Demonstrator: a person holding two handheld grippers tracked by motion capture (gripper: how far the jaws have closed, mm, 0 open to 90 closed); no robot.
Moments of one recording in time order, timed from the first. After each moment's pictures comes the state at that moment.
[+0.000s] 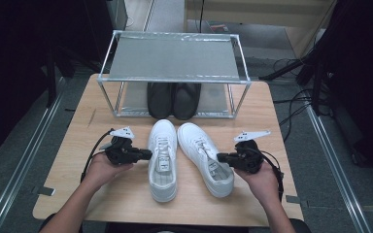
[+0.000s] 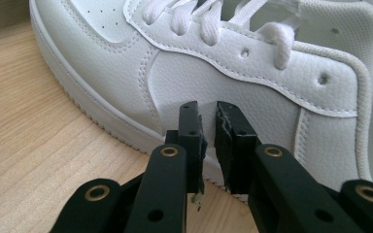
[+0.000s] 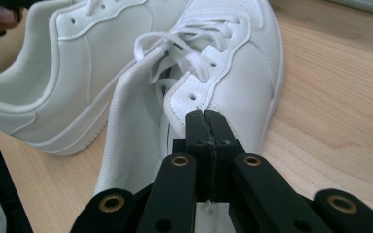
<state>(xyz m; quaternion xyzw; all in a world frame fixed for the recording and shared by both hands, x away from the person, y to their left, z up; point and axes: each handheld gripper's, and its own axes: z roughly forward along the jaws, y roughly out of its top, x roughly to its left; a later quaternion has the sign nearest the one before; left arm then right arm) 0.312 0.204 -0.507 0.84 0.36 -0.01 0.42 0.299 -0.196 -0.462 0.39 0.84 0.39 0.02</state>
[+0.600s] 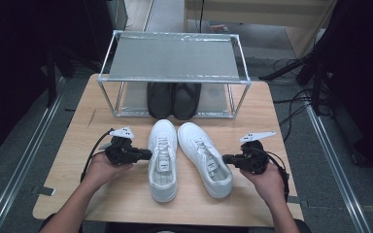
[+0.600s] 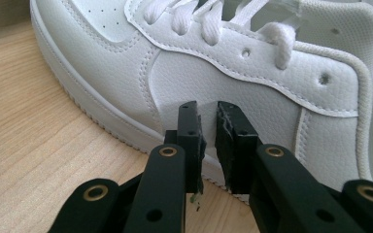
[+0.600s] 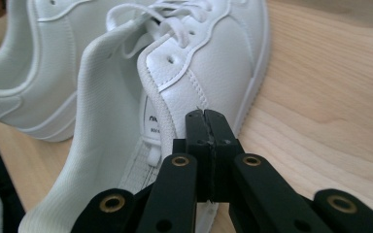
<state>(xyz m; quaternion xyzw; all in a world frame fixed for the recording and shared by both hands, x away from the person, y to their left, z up) 0.312 0.204 -0.508 0.83 0.36 -0.01 0.42 0.301 -0.211 -0.469 0.40 0.84 0.37 0.01</state>
